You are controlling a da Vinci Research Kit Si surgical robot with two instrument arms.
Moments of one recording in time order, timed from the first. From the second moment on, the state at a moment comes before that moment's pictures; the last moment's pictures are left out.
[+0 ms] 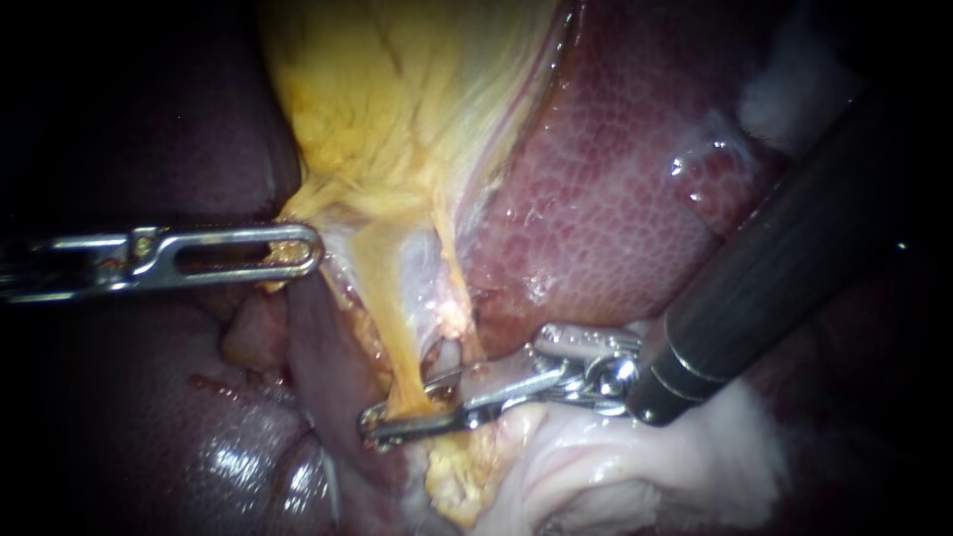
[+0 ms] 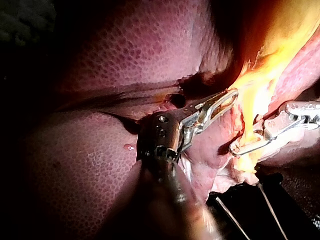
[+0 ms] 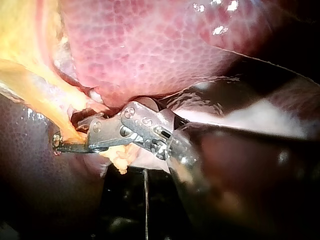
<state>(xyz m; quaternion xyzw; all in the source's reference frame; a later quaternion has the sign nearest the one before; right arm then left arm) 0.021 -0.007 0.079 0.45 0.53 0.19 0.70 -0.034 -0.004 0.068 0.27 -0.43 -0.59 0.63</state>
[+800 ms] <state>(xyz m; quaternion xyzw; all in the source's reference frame) 0.022 -0.006 0.081 0.39 0.59 0.21 0.67 -0.034 -0.004 0.068 0.27 -0.43 -0.59 0.63</state>
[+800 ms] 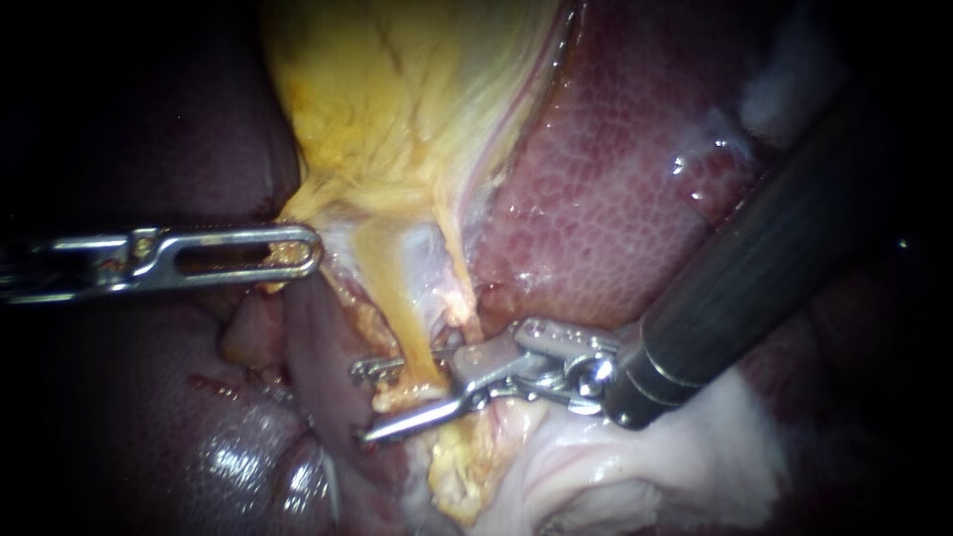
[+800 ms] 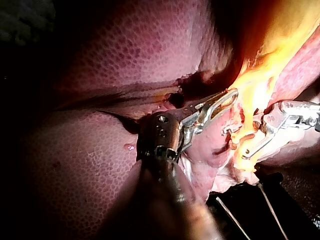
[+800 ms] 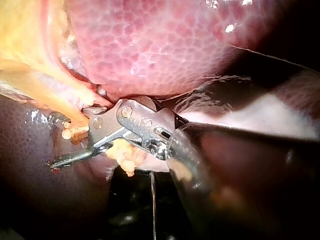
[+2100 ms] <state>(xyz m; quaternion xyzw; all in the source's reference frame) 0.004 0.003 0.069 0.33 0.62 0.18 0.69 -0.036 -0.005 0.070 0.27 -0.43 -0.59 0.63</state>
